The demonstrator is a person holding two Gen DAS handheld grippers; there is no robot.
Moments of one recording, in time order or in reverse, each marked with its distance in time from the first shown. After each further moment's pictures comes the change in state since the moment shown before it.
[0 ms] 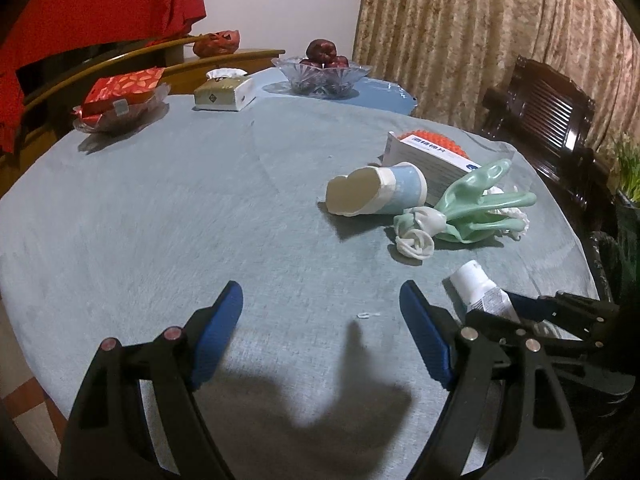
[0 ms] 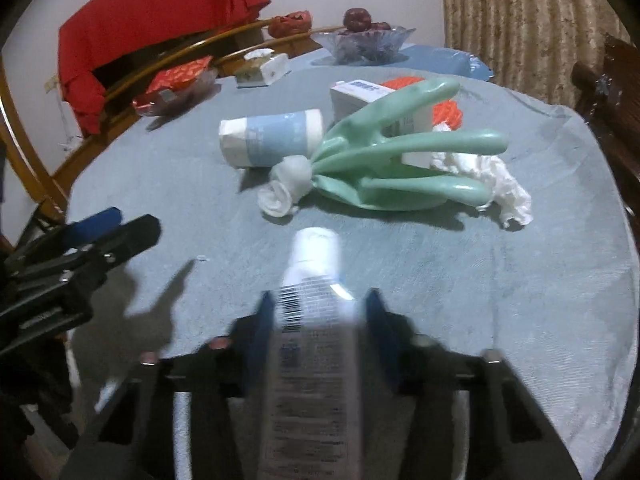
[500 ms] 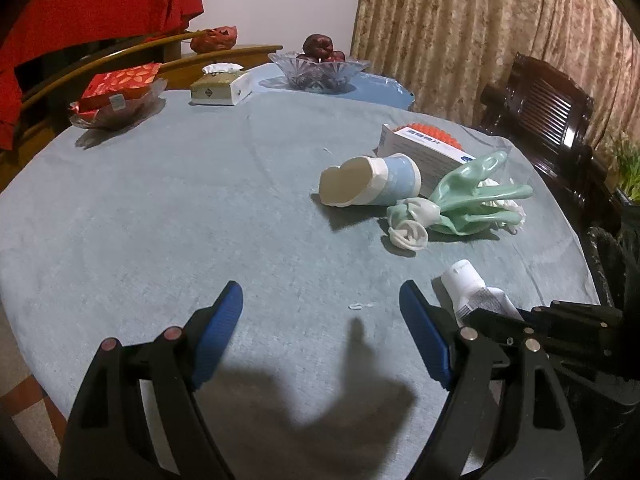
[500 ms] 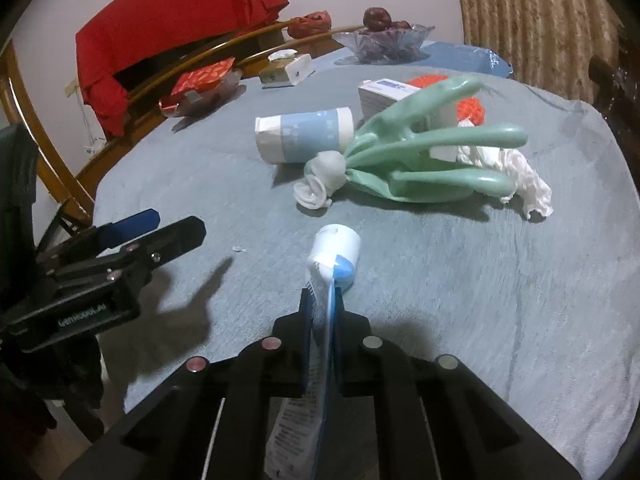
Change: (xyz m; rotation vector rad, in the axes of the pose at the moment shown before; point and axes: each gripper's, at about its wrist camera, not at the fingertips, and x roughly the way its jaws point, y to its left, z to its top) left arm 0.002 -0.006 -0.006 0.003 0.013 -0.010; right arm -0.009 0.006 -0.004 -0.006 0.002 0.071
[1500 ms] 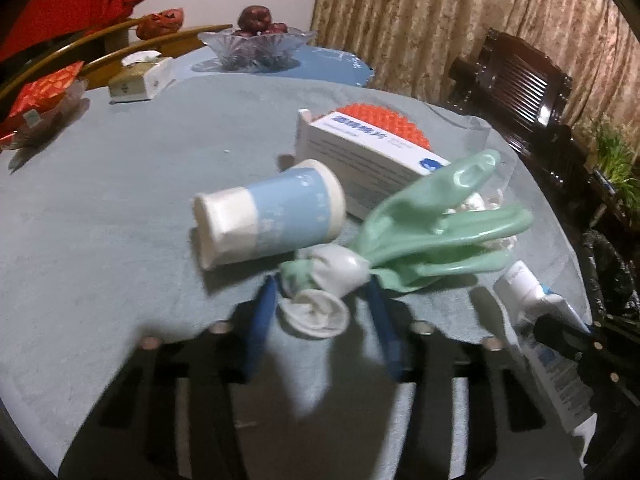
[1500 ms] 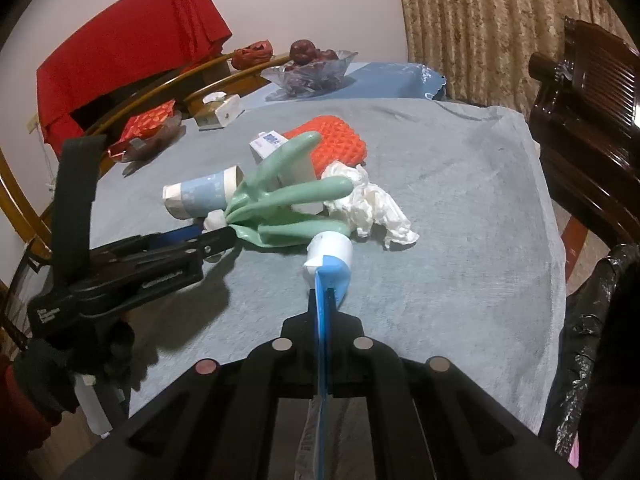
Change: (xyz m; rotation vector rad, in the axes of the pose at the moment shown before) left arm 0.081 -0.064 0.046 0.058 0.091 -0.126; right arm -0.042 -0.072 0.012 0.111 -0.091 -0.145
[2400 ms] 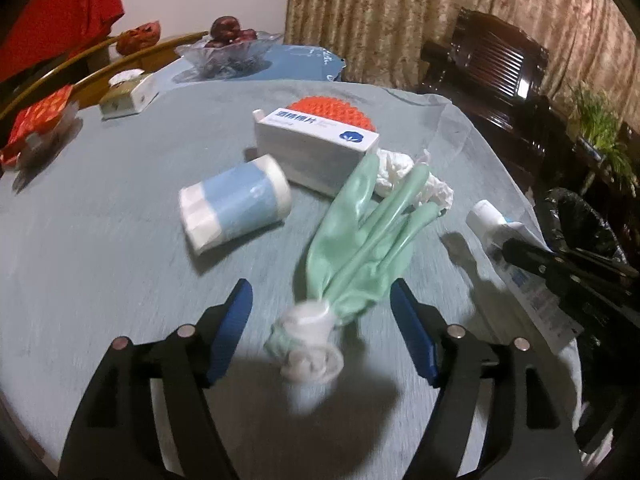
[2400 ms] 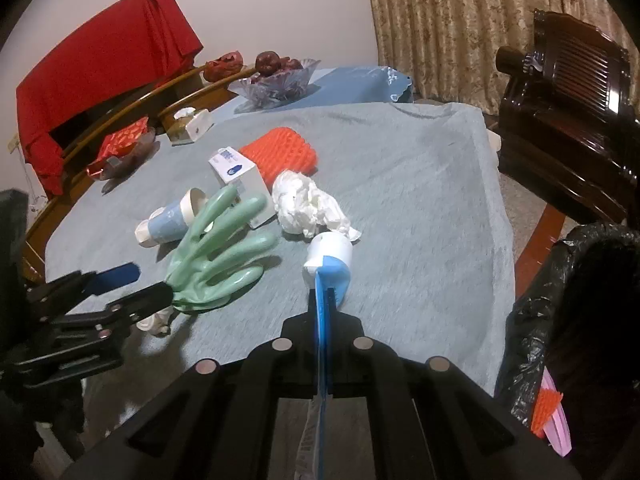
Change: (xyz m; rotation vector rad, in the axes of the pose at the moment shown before) left arm -0.041 -0.036 -0.023 0.101 0.035 -0.014; right arm -0.019 -0.028 -0.002 0.058 -0.026 -0.071
